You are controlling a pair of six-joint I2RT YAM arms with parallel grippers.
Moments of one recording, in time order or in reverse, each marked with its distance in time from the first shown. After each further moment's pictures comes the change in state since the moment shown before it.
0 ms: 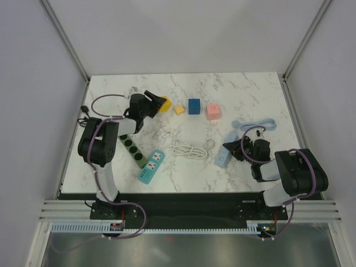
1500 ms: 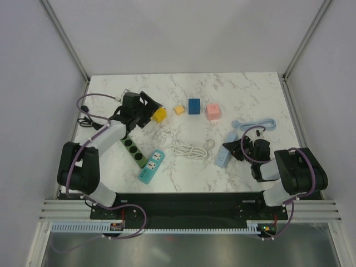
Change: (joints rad) left arm -0.018 -0.340 -0.019 -0.576 -0.100 0.013; right arm -0.001 0.013 0.000 0.018 -0.009 0.000
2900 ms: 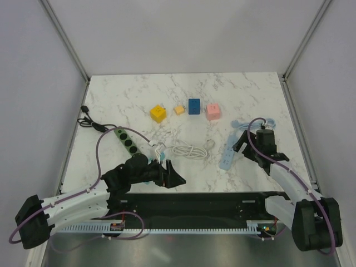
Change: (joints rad) left arm -0.671 -0.792 -0.671 0.071 0.277 0.233; right arm 0.019 -0.502 0.282 -1.125 0.340 -0.375
